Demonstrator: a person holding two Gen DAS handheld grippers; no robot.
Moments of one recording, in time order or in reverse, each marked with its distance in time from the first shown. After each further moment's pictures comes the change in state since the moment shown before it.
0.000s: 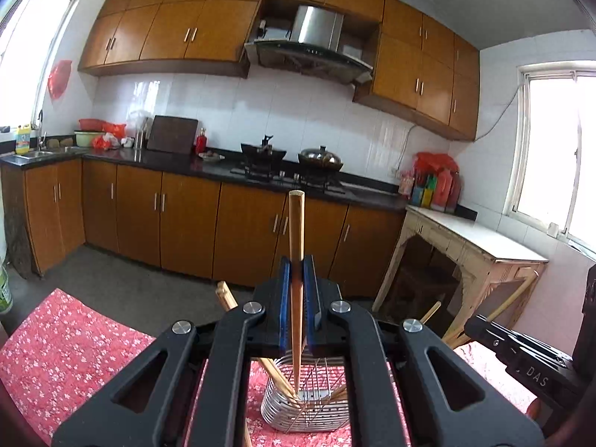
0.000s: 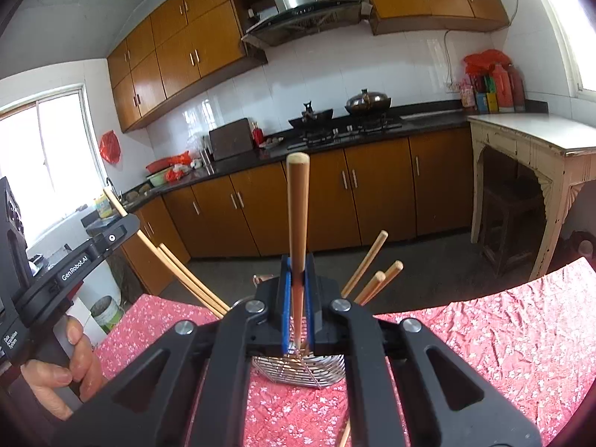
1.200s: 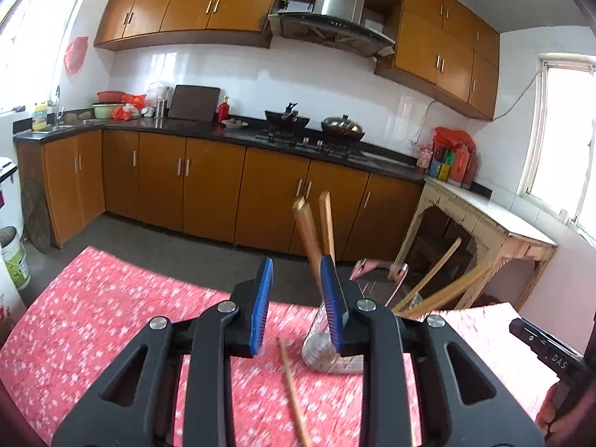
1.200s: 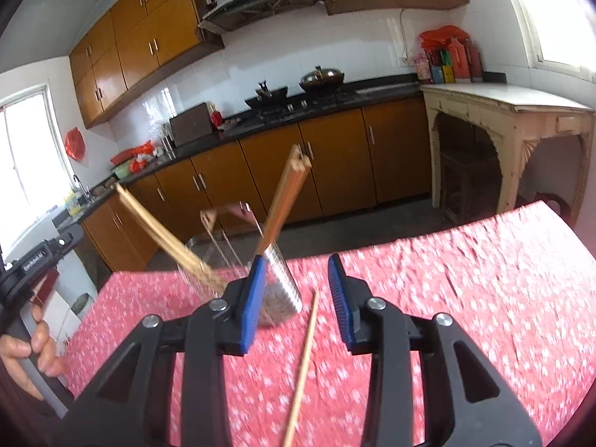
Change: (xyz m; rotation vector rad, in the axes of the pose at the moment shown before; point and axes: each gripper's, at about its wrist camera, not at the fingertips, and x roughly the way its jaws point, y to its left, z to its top) left arm -0.044 0.042 -0.036 -0.024 0.128 0.076; right arm -0.046 -0.039 -0.072 0.076 0.074 -0.146
